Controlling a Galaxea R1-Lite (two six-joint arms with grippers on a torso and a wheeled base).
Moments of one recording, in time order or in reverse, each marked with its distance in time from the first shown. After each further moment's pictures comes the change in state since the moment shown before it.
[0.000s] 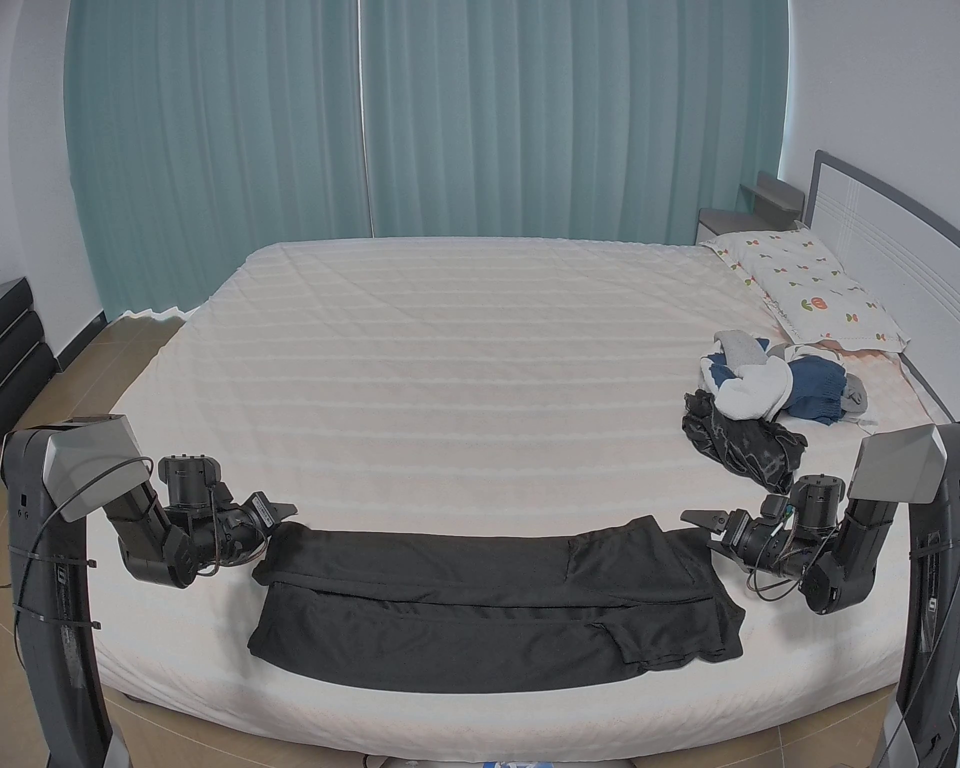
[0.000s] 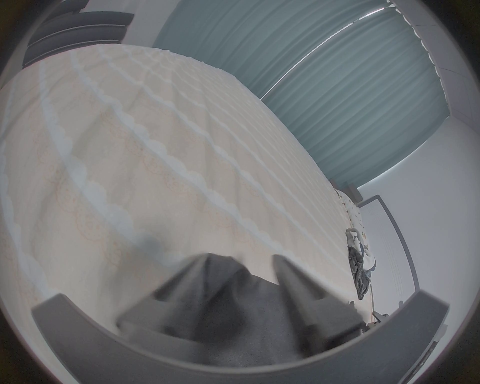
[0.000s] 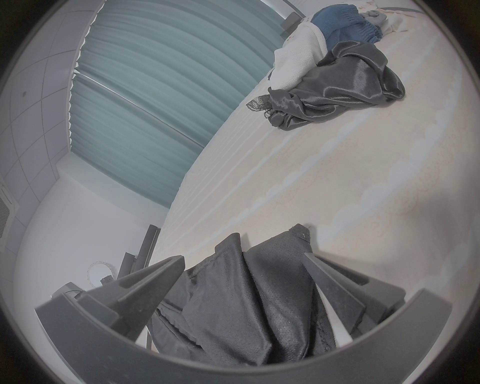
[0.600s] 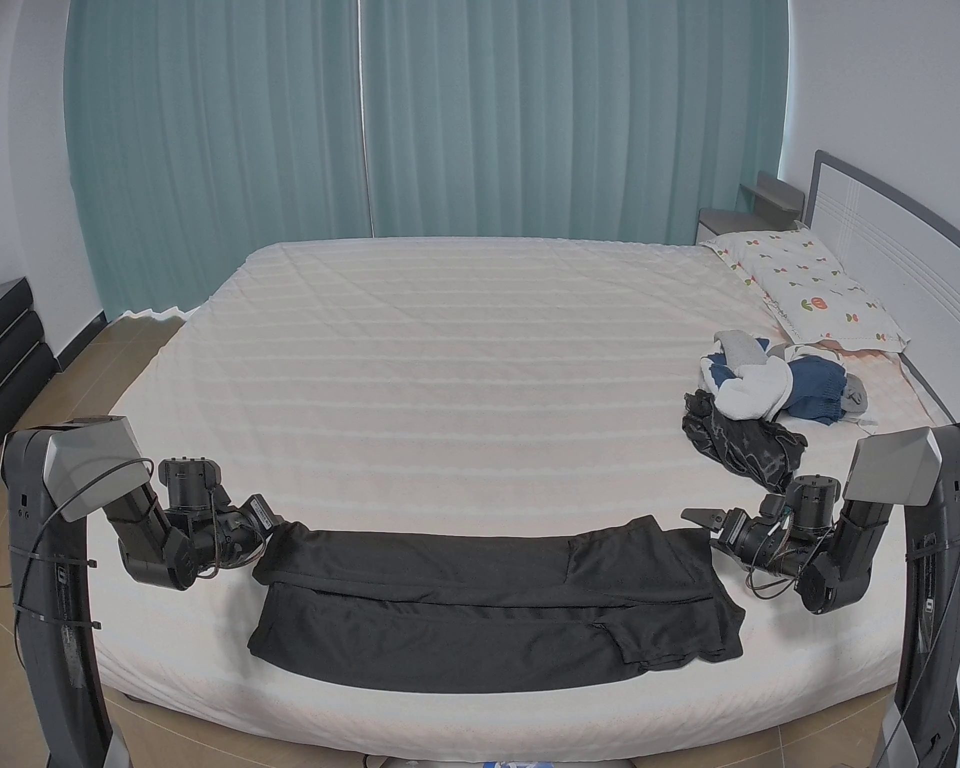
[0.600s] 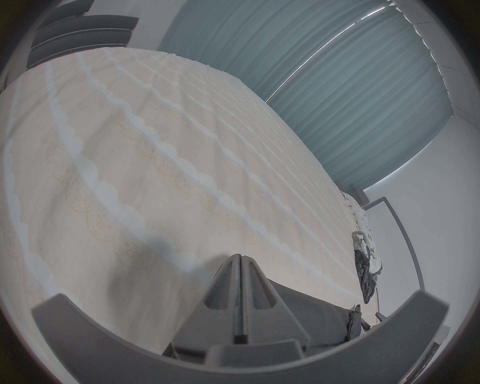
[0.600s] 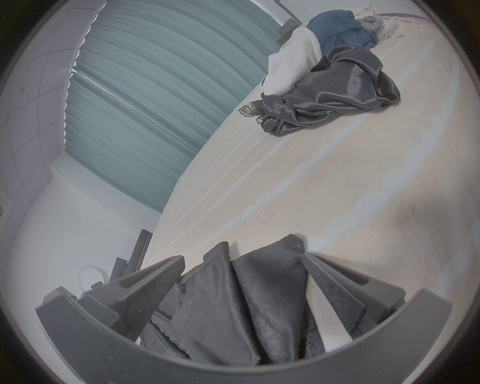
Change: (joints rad) left arm -0.001 0.002 0.011 -0.004 0.044 0.000; right arm 0.004 0.019 -0.027 0.006 -0.069 -0.002
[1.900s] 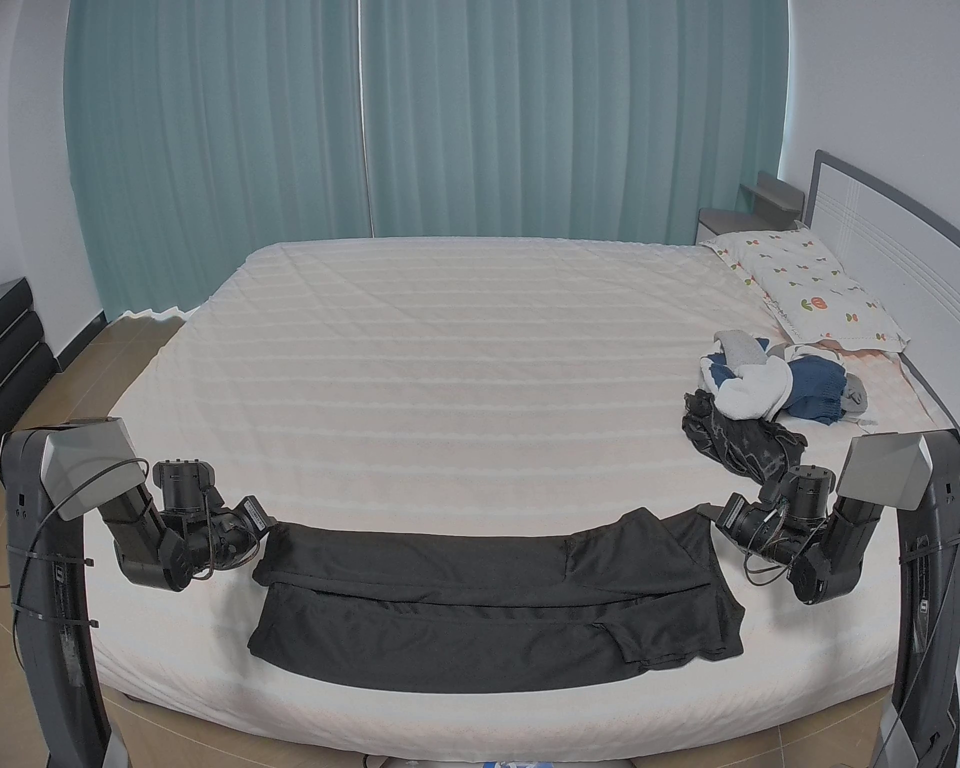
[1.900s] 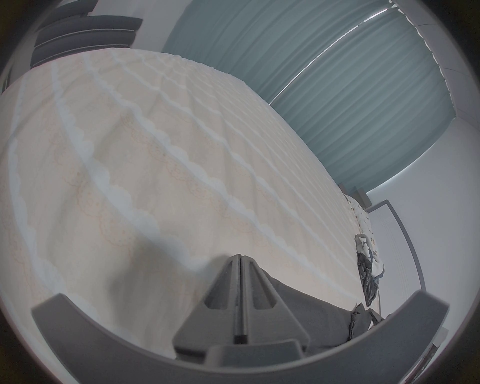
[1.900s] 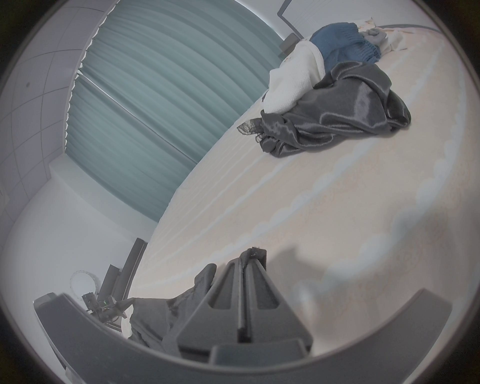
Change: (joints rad) left arm 0.018 0.000 0.012 -0.009 0.006 0.001; right arm -0.005 0.041 -0.105 -0.007 -0.066 0.001
